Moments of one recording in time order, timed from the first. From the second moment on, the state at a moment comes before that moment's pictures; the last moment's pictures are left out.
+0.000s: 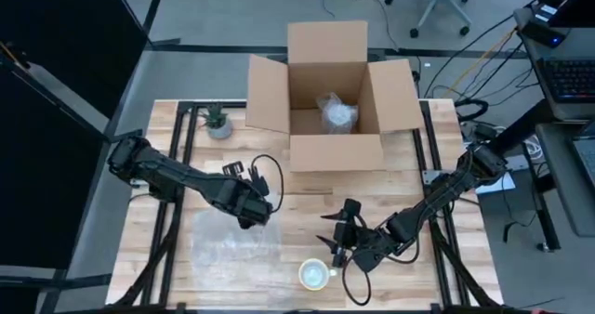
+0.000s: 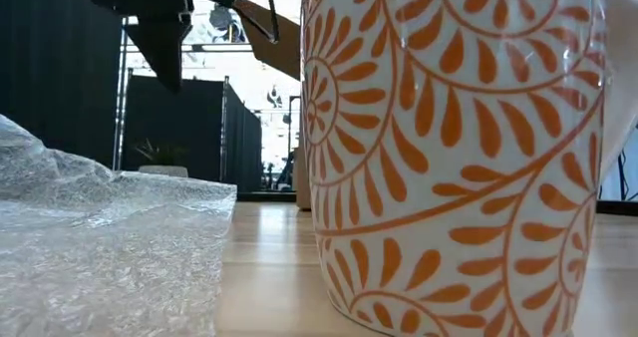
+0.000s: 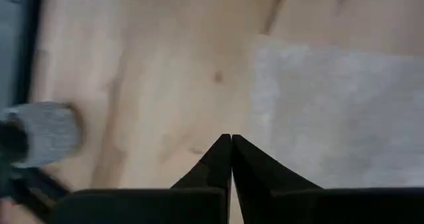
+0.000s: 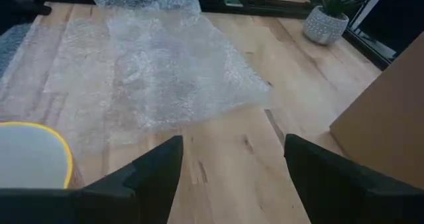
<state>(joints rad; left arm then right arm) -0.34 1.63 1.33 -1.26 -0.37 -0.65 0.63 1.65 0.98 -0.03 0.83 0.40</state>
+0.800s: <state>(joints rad) -0.59 1.63 1.33 -1.15 -0.36 -0.94 0.63 1.65 0.98 -0.03 0.83 0.41</state>
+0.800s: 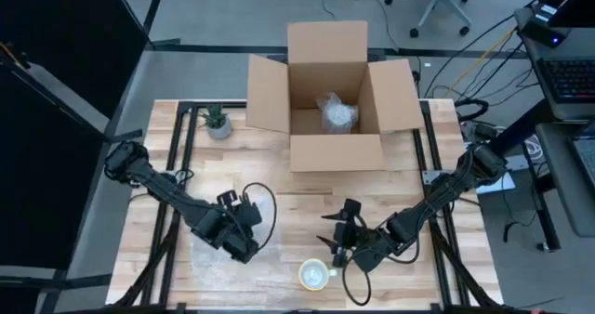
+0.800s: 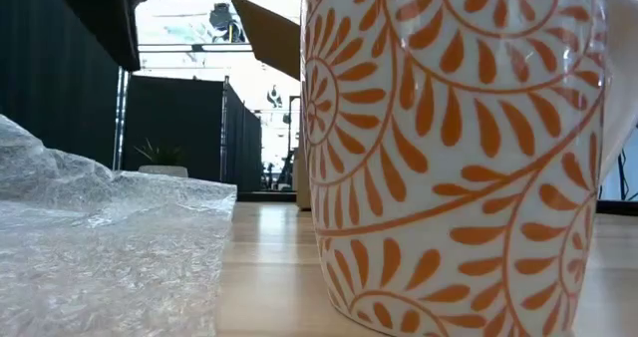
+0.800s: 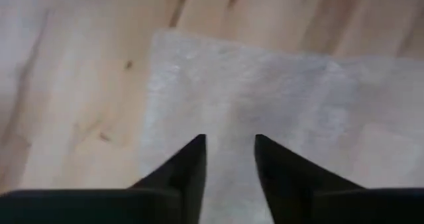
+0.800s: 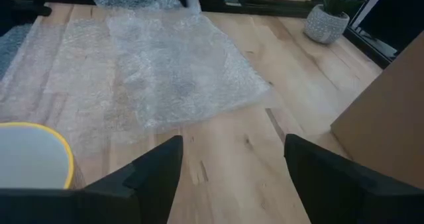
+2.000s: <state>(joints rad) -0.63 1.94 1.18 -0.57 -0.35 -0.81 0.63 1.65 0.98 -0.03 0.83 0.42</state>
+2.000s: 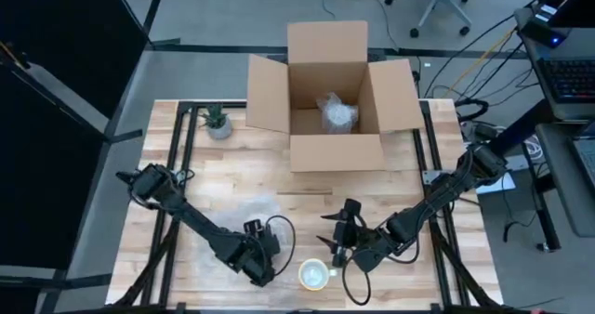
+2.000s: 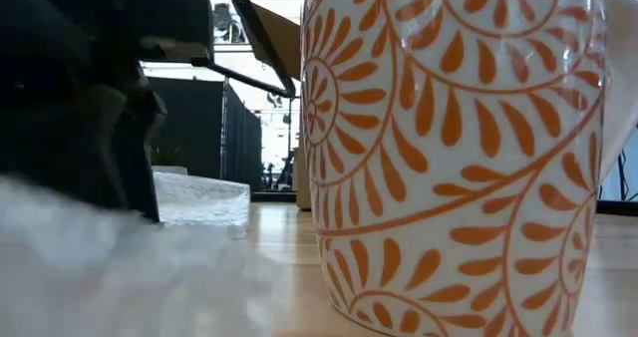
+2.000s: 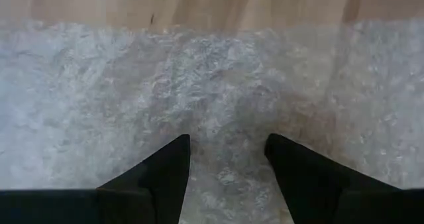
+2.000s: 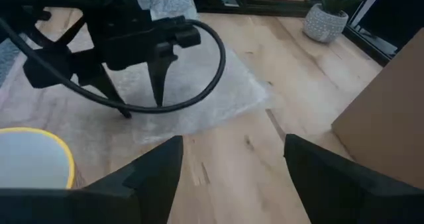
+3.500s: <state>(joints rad) -0.24 1.57 1.30 -1.26 -0.61 -0.44 0.63 1.65 0.98 0.03 0.78 0.38</state>
